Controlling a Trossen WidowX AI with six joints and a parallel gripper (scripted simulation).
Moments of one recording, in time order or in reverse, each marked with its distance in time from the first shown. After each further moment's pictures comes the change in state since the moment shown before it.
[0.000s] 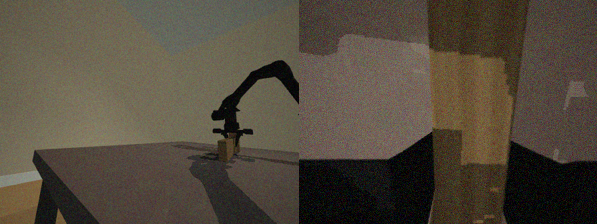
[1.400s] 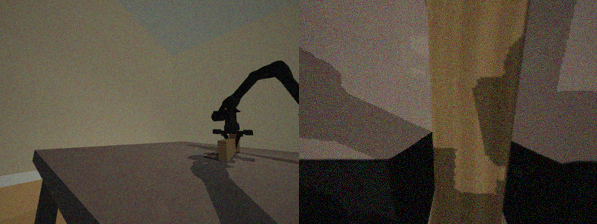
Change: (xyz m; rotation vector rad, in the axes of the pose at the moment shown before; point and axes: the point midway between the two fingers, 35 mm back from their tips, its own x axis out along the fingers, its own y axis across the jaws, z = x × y) arm 0.006 0.001 0.000 0.000 -0.001 0.002
